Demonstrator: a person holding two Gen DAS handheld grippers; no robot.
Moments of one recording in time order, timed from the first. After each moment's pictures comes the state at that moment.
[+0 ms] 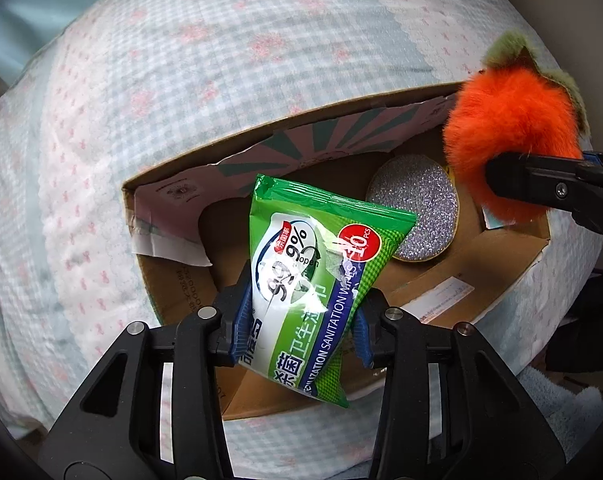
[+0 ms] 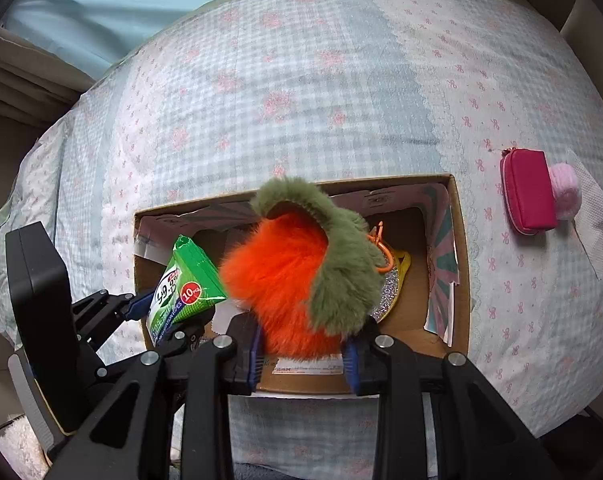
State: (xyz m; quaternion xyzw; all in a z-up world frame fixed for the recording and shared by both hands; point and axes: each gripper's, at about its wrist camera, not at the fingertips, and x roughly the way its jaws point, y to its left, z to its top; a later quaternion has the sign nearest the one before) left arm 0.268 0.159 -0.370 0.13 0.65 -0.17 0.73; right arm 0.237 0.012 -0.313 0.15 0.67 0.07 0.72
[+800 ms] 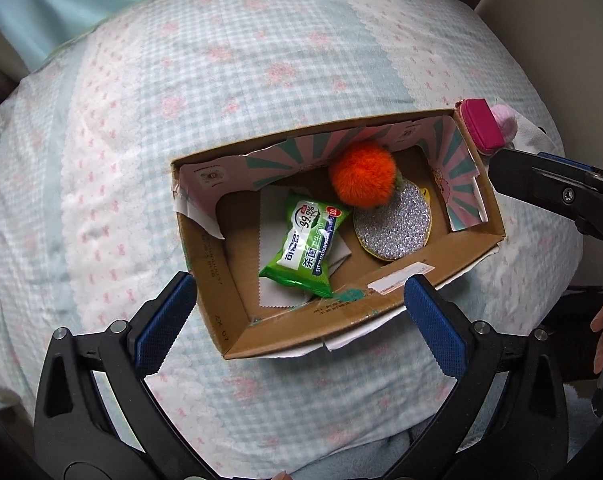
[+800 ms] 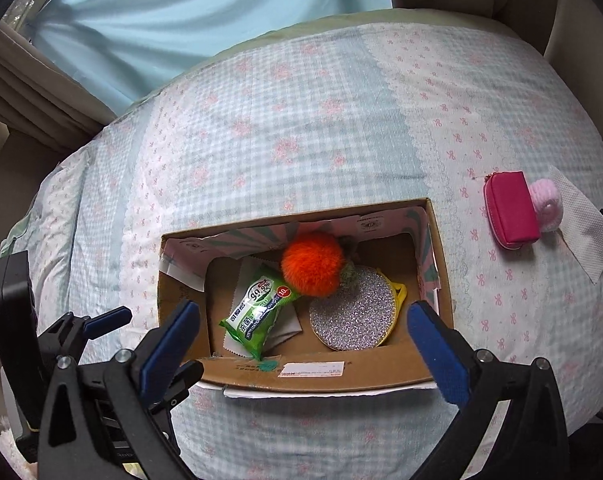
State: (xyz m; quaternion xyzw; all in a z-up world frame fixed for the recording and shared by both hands) left arm 0.230 0.187 -0.304 0.08 0.62 -0.16 0.76; right arm 0.207 -0.002 -0.276 0.16 0.60 0.07 0.78
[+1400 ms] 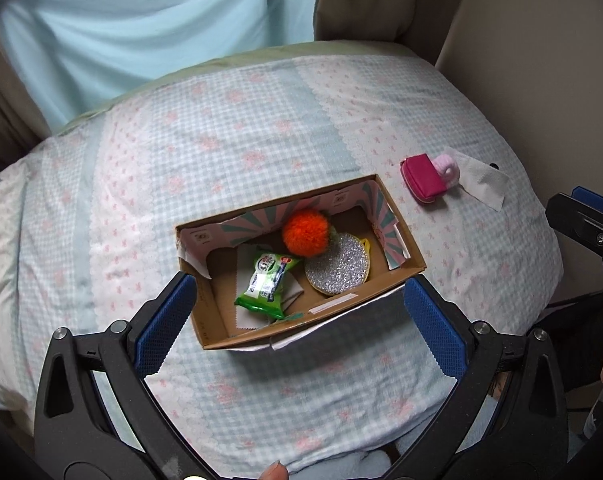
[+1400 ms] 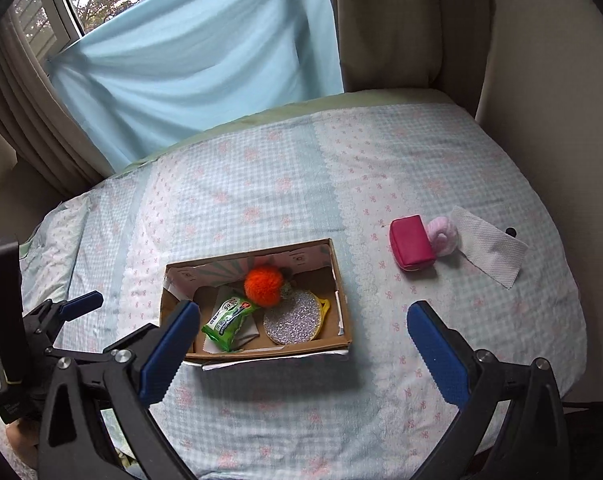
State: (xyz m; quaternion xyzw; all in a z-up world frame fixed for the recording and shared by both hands) left arm 0.164 0.135 -0.184 0.09 0.51 -0.18 0.84; right arm 0.102 -0.069 -0.157 0.14 0.49 0.01 0.86
